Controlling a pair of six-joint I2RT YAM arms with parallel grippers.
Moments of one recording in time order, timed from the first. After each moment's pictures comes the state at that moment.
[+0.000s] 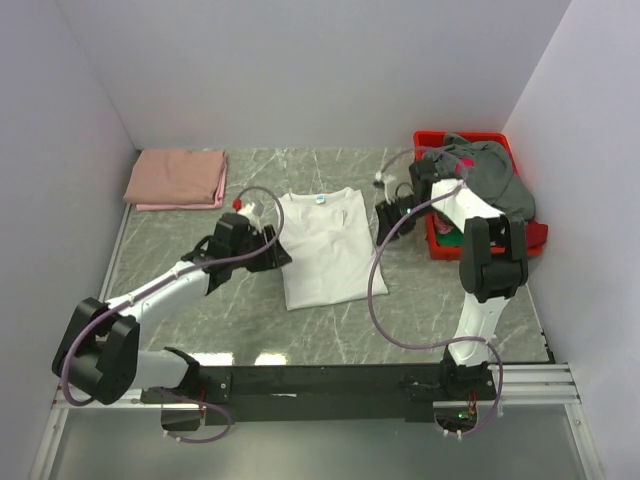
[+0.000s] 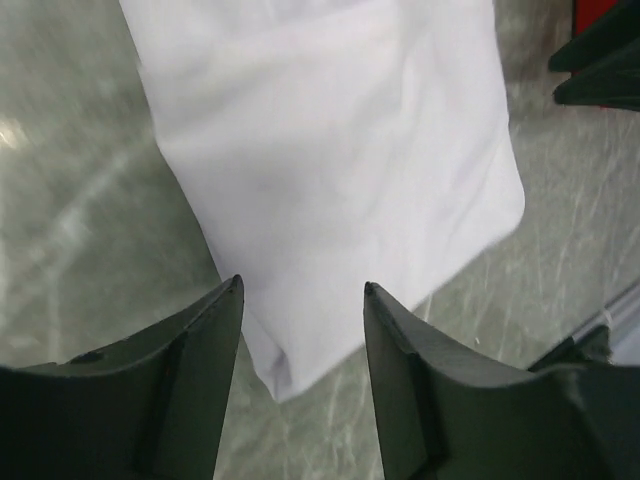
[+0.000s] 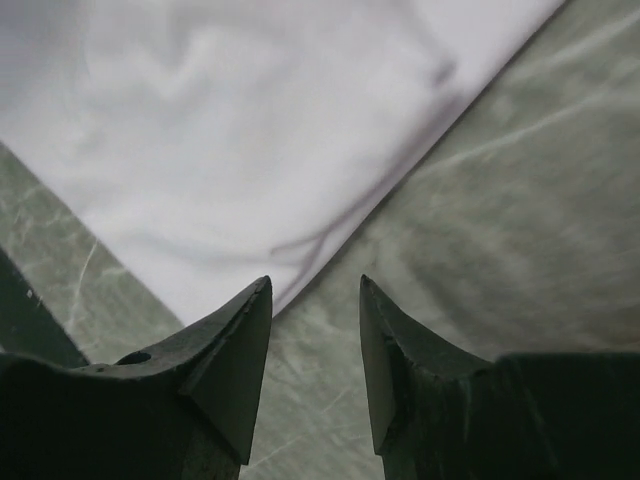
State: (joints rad) left arm -0.48 1.28 0.66 -0.06 0.22 -0.64; right arm 0.13 1.91 1.37 -0.84 -0.64 -0.47
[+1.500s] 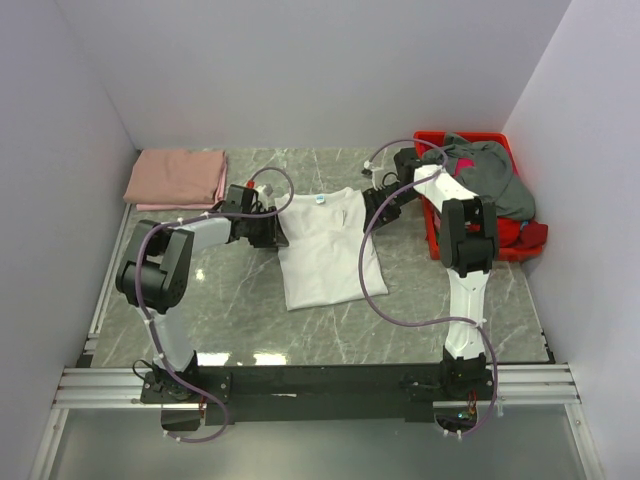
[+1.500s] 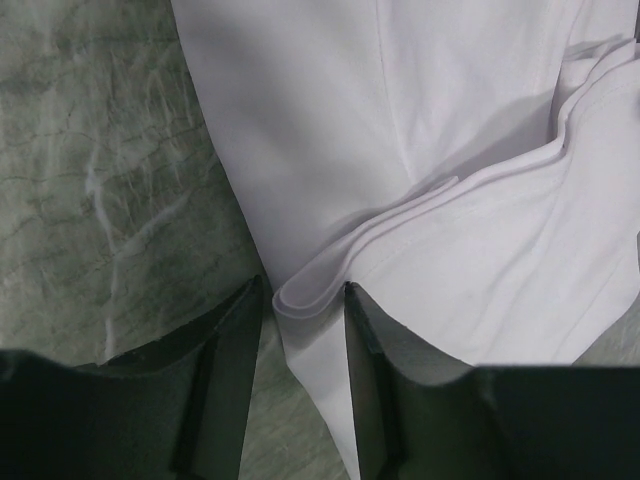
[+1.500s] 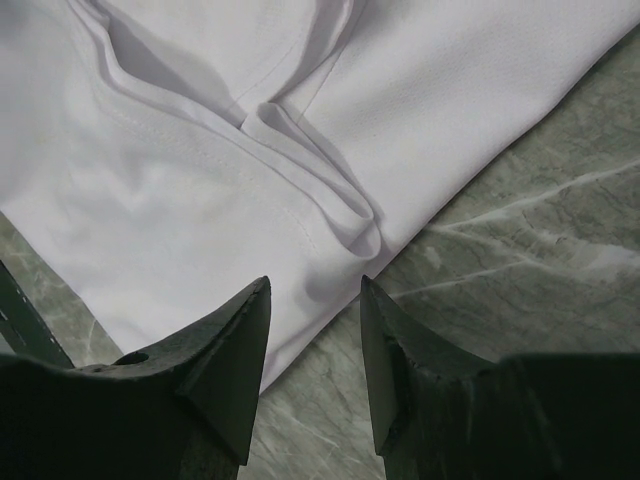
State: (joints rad) left arm -0.30 1.86 1.07 -0.10 0.40 -0.40; right arm 0.16 2.23 1.77 -0.91 -0.68 -0.40
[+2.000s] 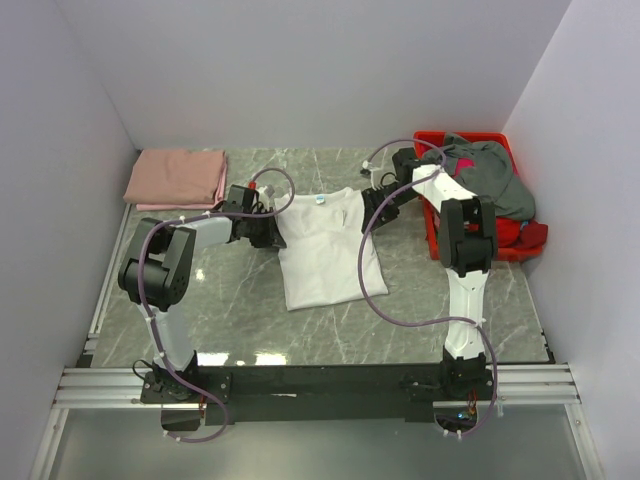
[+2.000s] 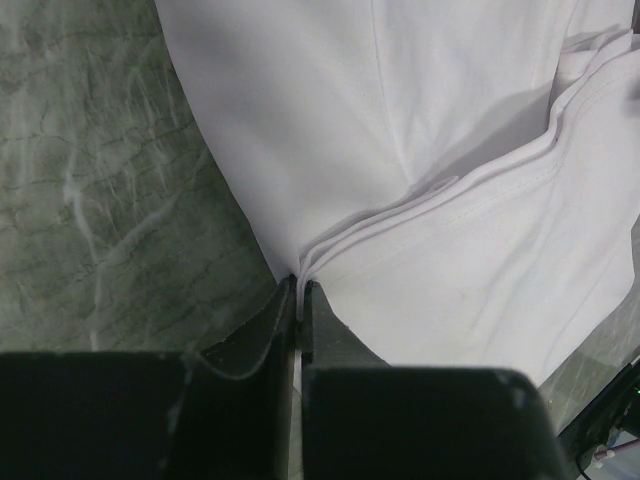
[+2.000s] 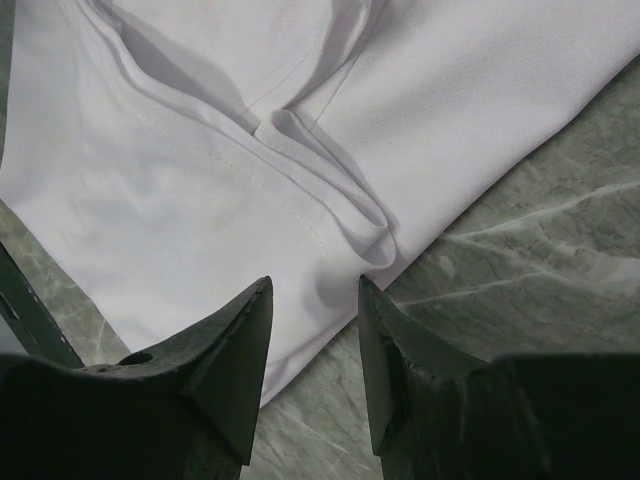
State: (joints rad) left arm -0.30 1.89 1.08 -0.09 0.43 -0.41; right arm 0.17 2.24 1.79 -0.92 -0.70 -0.39
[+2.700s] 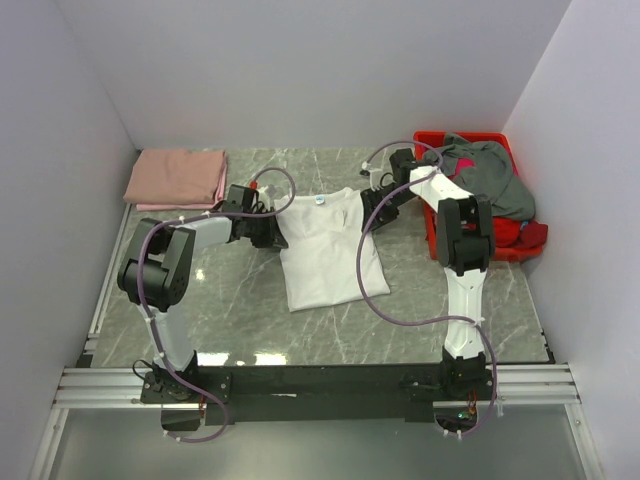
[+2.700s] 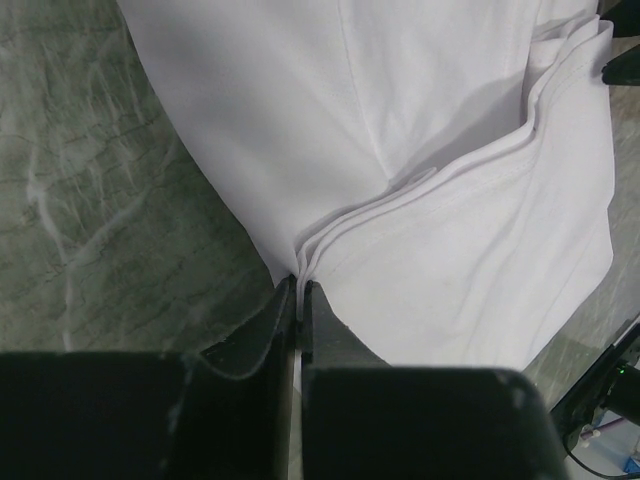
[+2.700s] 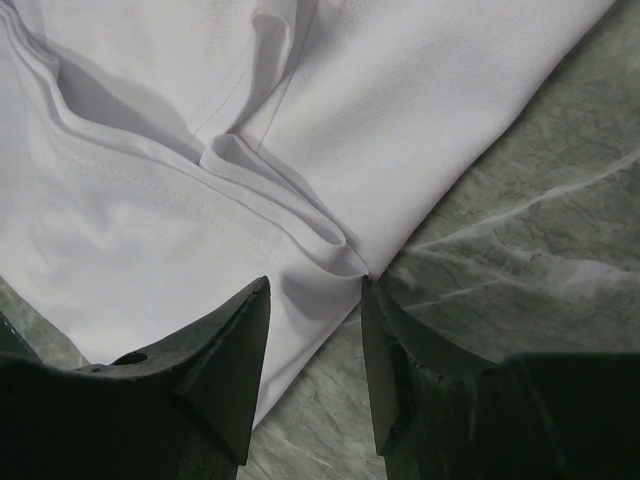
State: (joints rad) left arm -0.30 1.88 1.08 -0.09 0.48 -0.41; right arm 0.18 2.26 1.79 -0.87 -0.62 -0.33
